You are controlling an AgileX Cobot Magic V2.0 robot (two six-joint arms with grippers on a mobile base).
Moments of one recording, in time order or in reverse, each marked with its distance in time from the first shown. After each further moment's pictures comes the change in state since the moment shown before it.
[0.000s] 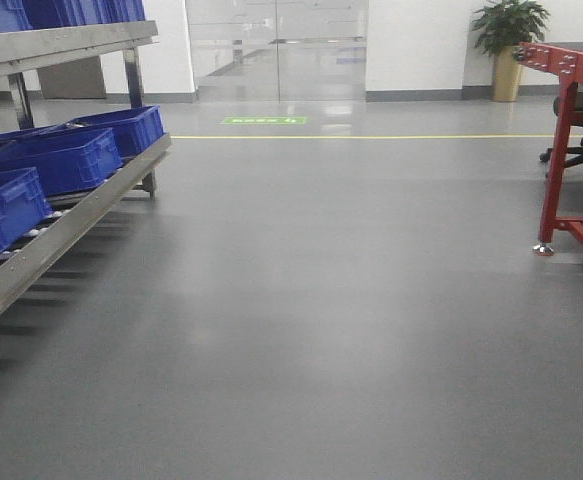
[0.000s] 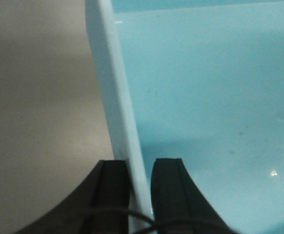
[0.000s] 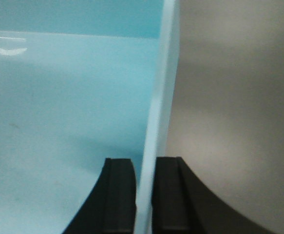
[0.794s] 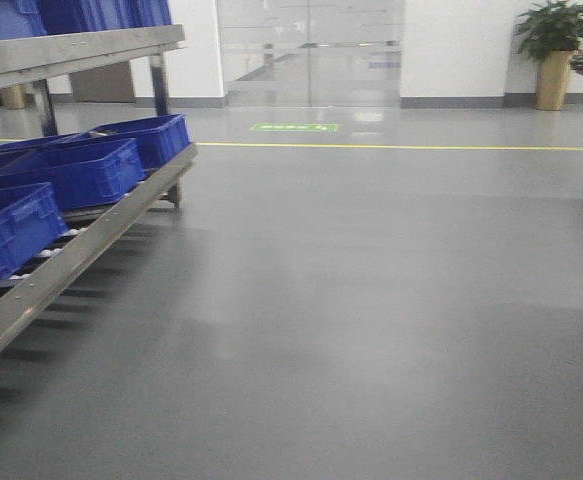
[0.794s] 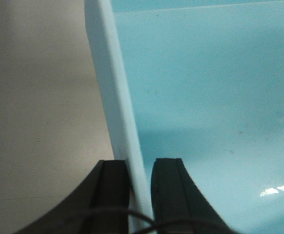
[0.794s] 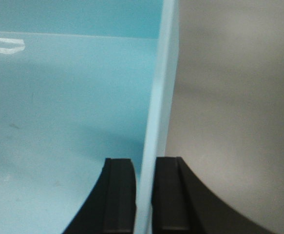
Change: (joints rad) left arm 0.000 0.000 0.000 0.000 -0.002 0.000; right arm 0.000 0.000 0.000 0.000 0.000 0.000
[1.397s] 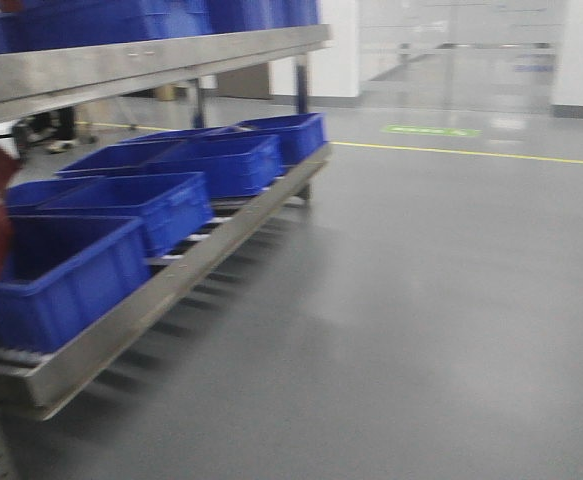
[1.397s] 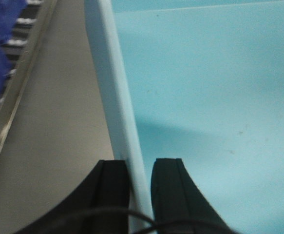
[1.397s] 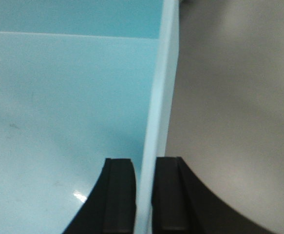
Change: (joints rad) left arm 0.000 0.000 0.000 0.000 -0.002 0.000; right arm 0.000 0.000 0.000 0.000 0.000 0.000
